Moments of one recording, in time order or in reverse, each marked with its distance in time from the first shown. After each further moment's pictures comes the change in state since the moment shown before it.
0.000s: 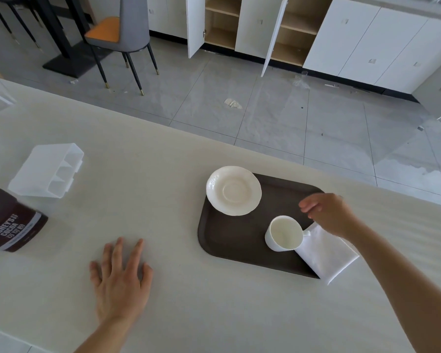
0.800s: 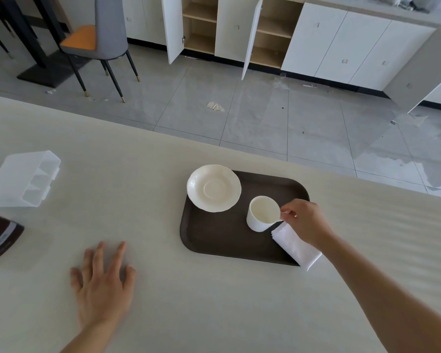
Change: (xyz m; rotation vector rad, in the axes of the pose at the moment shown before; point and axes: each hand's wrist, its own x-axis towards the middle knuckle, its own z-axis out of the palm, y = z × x) left_hand -0.001 0.001 0.001 -0.031 0.013 -0.008; right_hand -0.031 0.018 0.026 -0.154 0.107 -0.102
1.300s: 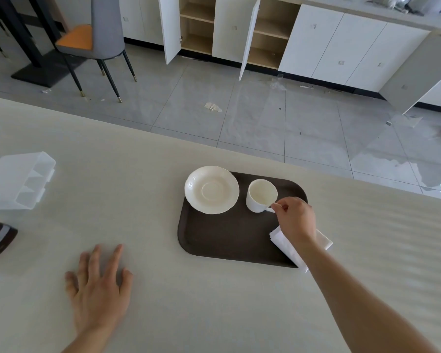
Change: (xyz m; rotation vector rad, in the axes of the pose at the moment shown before) left_hand 0.000 -0.001 0.002 -0.011 0.012 0.000; right_hand 0.012 -0.021 0.027 0.086 0.272 0.255
